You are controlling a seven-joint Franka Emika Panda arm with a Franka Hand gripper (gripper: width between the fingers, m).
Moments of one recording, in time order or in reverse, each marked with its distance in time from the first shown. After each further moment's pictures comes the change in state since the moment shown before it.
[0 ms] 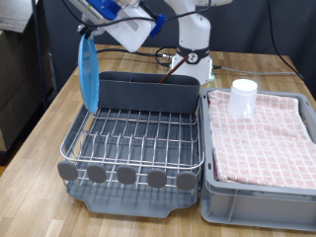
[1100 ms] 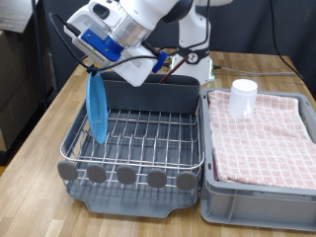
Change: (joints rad) arm 0.000 0.131 -0.022 -0.042 0.000 0.135 0.112
